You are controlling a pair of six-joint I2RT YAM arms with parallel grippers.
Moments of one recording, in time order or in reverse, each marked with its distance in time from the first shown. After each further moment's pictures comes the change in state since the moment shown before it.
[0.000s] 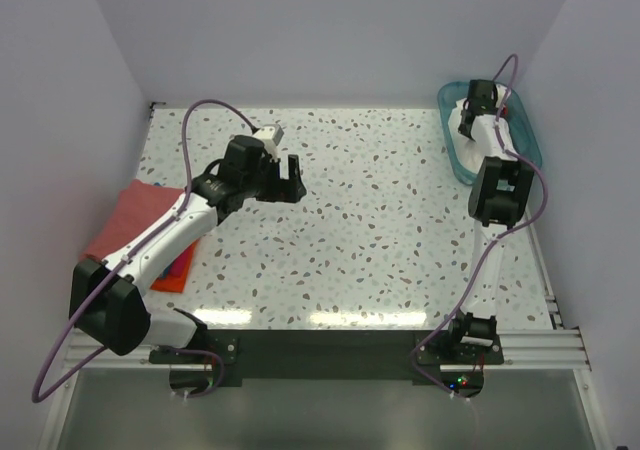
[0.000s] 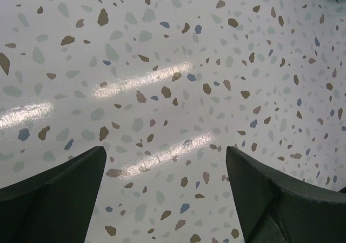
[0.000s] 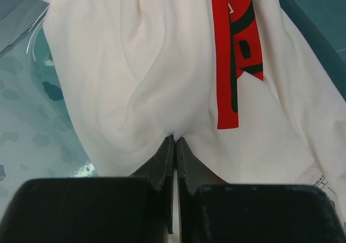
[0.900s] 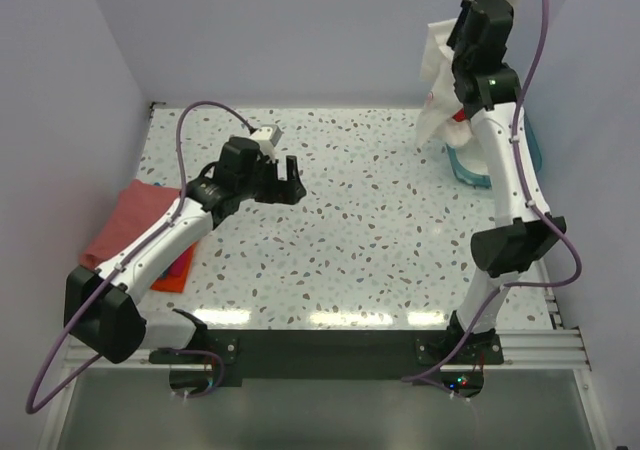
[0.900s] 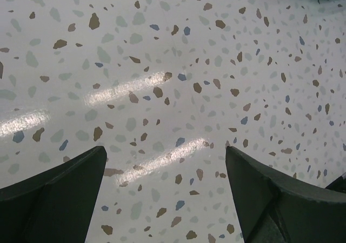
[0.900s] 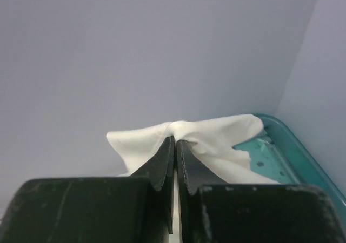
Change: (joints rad) left arm 0.002 -0.042 -0.021 0.011 0.037 0.003; right arm 0.298 -0.627 0.032 0.119 0.100 -0.224
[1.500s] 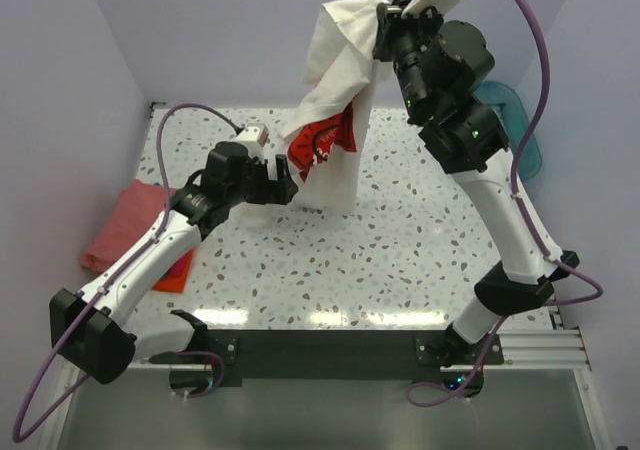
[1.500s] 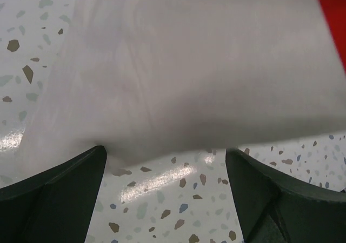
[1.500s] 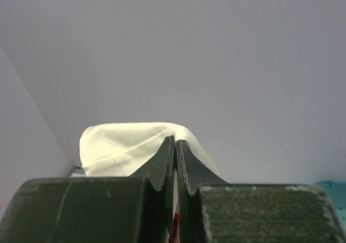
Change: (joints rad) left arm 0.001 -0.096 -0.019 0.002 -0.063 -0.004; right arm 0.565 -0.164 0.157 0.056 0.017 -0.191
